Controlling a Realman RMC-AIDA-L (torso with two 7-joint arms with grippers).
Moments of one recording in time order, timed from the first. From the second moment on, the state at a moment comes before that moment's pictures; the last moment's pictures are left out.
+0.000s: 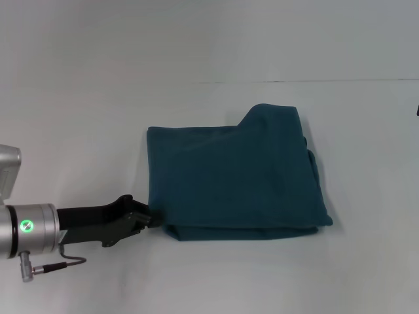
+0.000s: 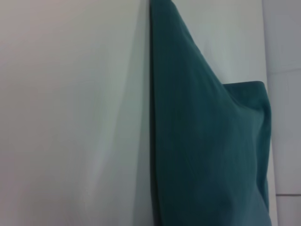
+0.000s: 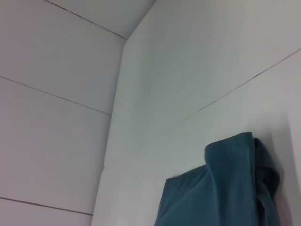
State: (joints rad) left arm -0.49 -2.12 0.77 0.64 2.10 1.36 -2.57; right arm 0.59 1.77 -0.40 -0.63 -2.15 -1.71 2.52
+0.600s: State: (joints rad) left arm -0.47 -2.06 0.57 0.73 2.26 1.51 -2.41; right arm 0.58 1.77 -0.43 -0.64 -2.15 -1.70 2.43
